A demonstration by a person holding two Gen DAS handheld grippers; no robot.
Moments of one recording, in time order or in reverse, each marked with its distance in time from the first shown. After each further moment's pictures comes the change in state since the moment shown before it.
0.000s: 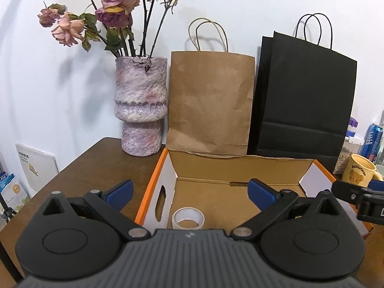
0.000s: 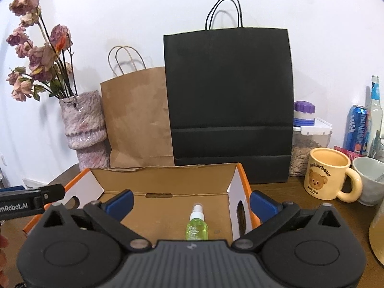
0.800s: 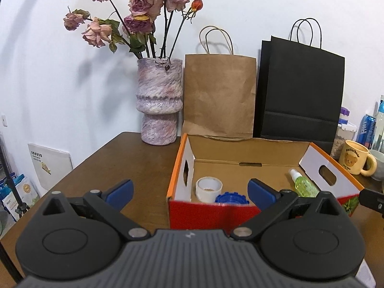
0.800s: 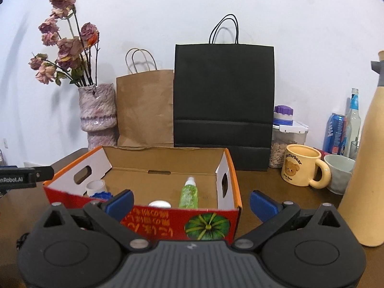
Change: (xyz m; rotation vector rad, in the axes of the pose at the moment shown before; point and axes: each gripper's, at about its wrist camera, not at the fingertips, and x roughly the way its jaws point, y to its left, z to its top) left arm -0.067 0.029 -0.044 0.020 -0.031 0.017; right arm -0.089 0.005 -0.055 -0.090 -0.032 -0.036
